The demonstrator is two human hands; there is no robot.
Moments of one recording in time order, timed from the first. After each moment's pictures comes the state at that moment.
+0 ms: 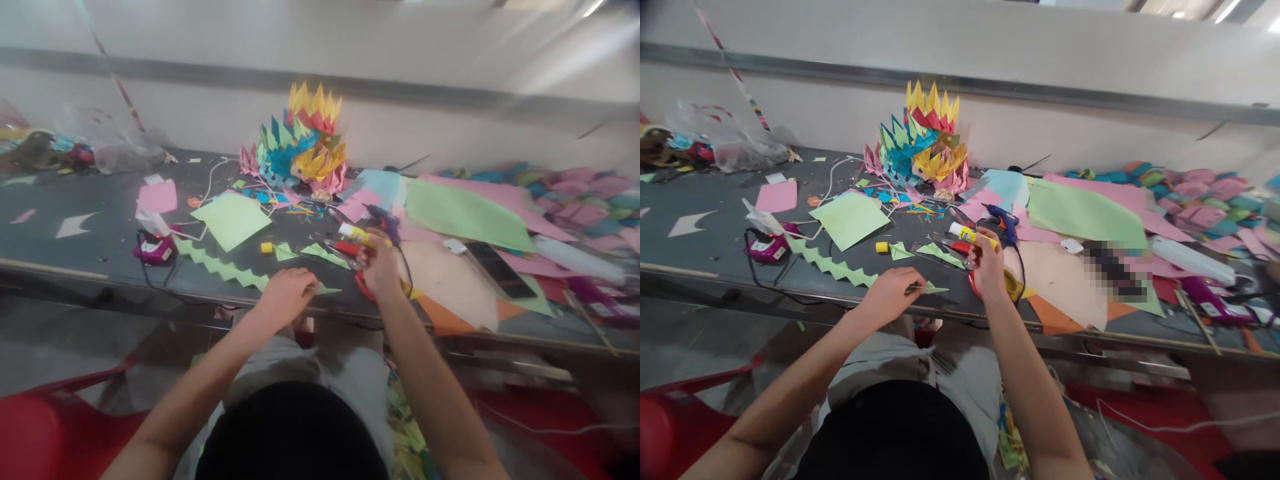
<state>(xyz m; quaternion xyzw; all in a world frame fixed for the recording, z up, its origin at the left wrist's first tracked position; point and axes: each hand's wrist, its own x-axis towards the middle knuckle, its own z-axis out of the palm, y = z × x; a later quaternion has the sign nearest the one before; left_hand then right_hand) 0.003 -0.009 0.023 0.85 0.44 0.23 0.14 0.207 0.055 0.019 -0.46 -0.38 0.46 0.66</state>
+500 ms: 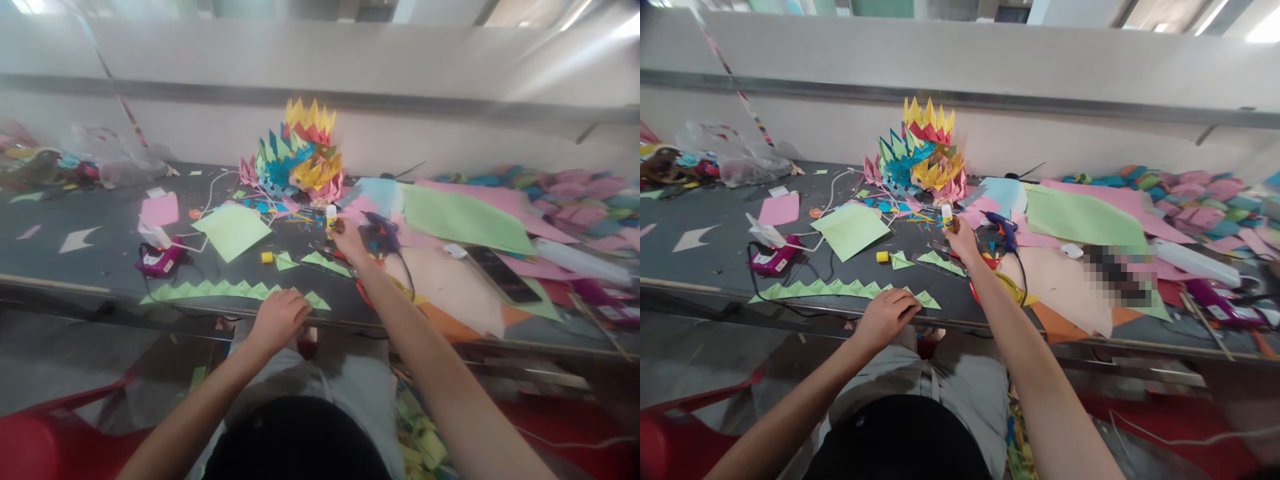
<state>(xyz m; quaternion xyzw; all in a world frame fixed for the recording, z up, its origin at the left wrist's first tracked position) -0.008 -0.023 -0.017 0.87 0.43 0.25 0.04 0.192 0.153 -0.006 -0.58 -0.58 0.29 0.48</state>
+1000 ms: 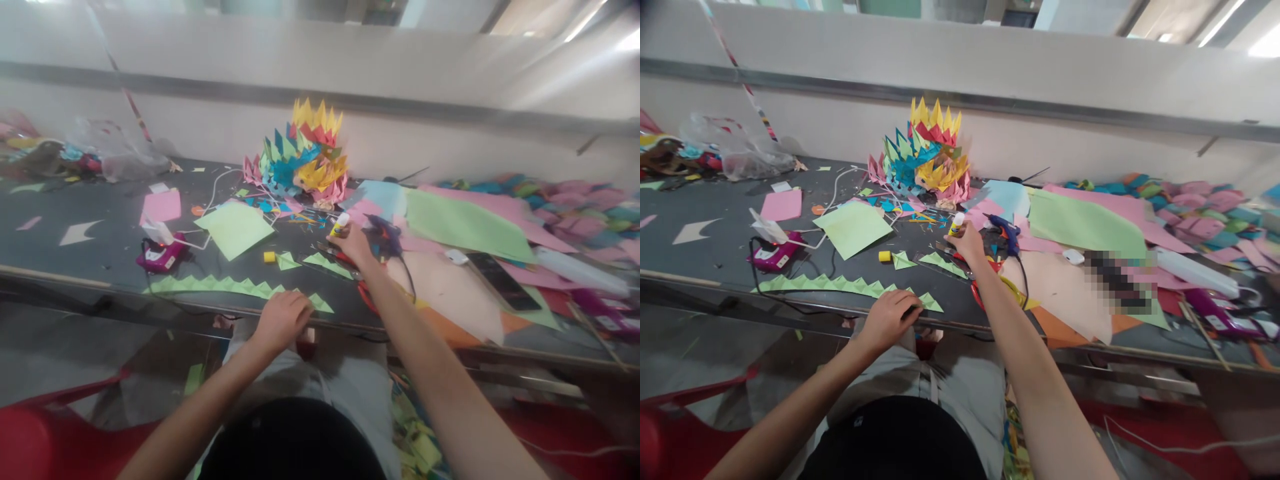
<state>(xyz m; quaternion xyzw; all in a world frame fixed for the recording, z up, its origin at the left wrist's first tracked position) -0.004 -0.024 -0.022 0.84 0.45 0.29 0.07 0.205 0.148 0.004 -0.66 -0.63 0.20 0.36</state>
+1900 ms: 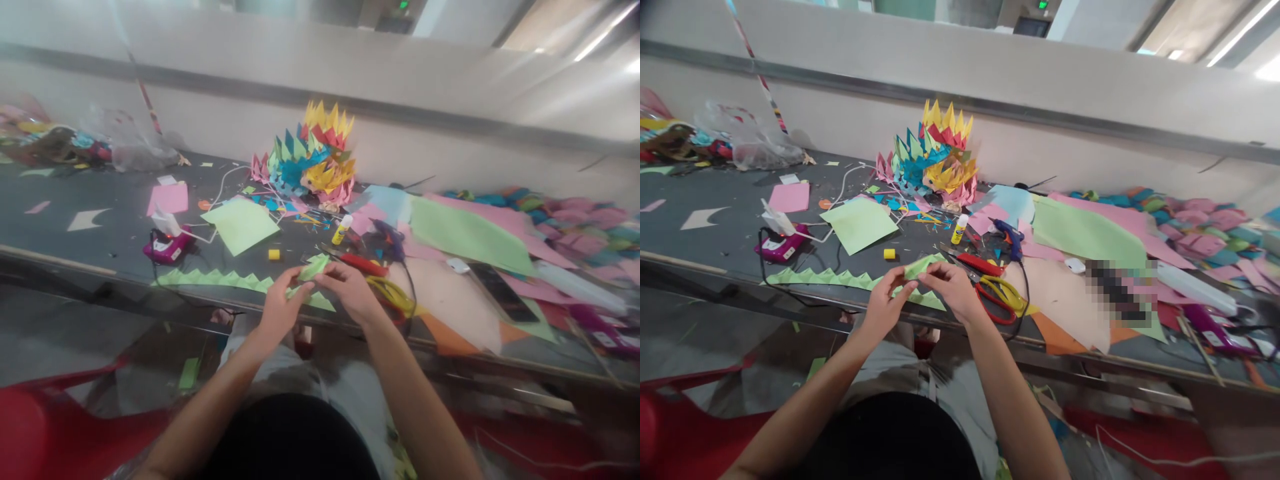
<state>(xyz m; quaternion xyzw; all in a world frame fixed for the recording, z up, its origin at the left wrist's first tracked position) 0.003 -0.020 0.001 0.58 0.47 0.56 0.36 0.149 0.015 0.041 -0.44 -0.58 0.54 0.41</state>
